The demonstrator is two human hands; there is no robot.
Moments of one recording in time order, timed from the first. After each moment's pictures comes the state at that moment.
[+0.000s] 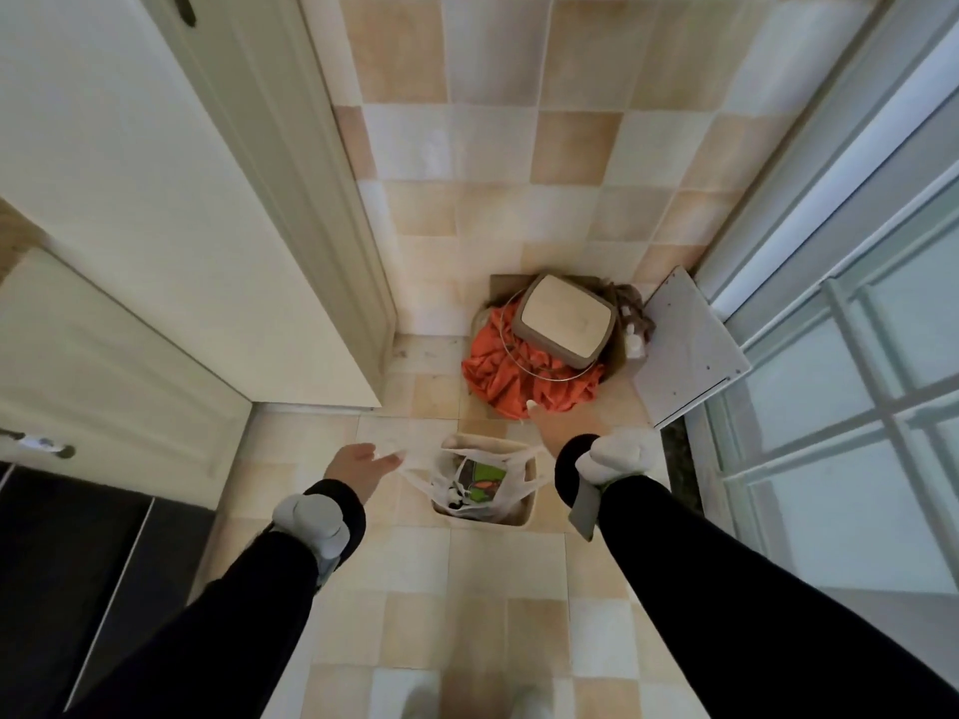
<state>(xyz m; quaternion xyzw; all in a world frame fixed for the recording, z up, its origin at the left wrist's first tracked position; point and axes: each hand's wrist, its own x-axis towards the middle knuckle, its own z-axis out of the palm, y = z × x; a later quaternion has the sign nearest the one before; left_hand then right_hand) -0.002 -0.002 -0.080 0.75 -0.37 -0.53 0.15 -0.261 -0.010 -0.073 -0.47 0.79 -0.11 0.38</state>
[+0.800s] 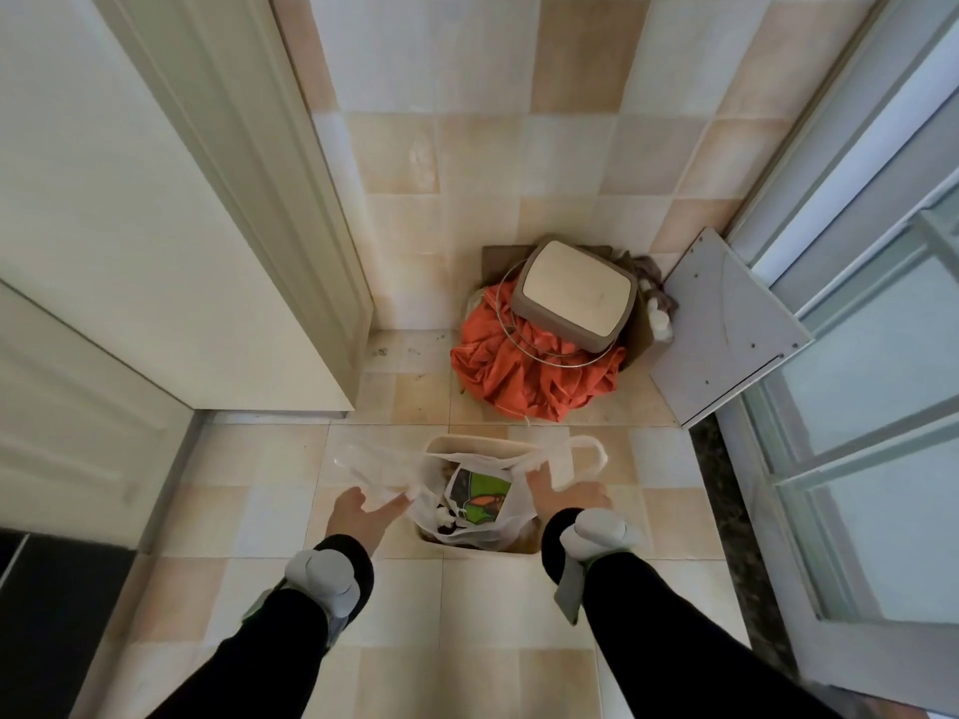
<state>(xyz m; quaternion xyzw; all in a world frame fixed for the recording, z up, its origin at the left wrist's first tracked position) -0.014 0.000 -0.281 0.76 -0.35 -0.52 0.16 -0.243 0.018 -0.261 -0.26 0.88 -0.07 0.40</state>
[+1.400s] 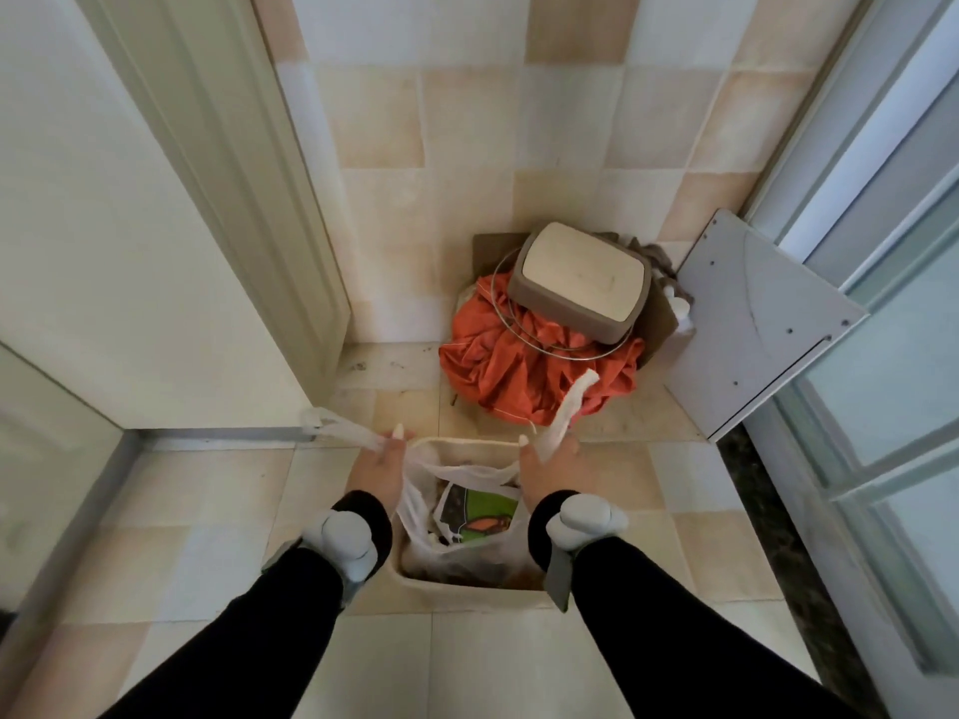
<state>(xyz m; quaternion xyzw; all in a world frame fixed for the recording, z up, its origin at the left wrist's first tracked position) -0.051 -0.078 -0.405 0.67 -0.44 -0.50 0.34 -0.233 -0.039 -0.395 -0.37 0.85 -0.22 0.29</state>
